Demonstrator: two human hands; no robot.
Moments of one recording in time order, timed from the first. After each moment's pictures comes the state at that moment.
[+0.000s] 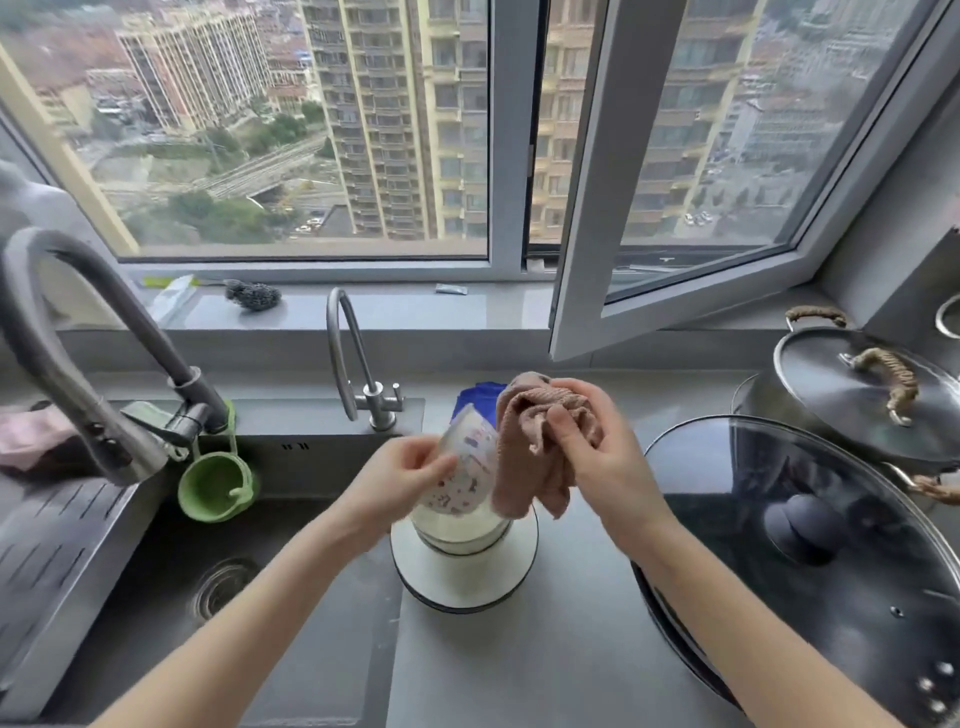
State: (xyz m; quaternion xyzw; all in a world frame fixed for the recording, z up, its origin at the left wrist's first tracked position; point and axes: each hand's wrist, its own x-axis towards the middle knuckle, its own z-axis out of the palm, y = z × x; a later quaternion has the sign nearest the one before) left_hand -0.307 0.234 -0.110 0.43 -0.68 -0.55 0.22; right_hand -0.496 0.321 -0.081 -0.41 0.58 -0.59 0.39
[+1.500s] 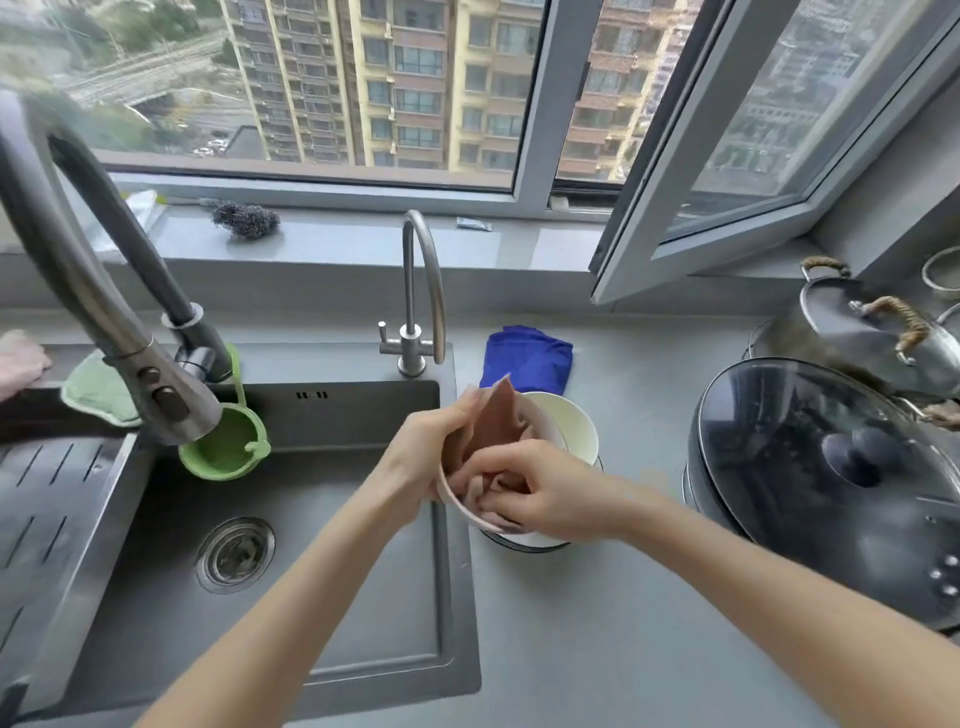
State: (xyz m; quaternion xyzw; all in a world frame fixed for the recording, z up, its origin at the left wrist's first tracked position) left_hand -0.233 0.214 -0.122 0.43 -0.52 -0.73 0.14; right_hand -0.358 0.292 -0.092 -0.67 0.59 -0.18 0.41
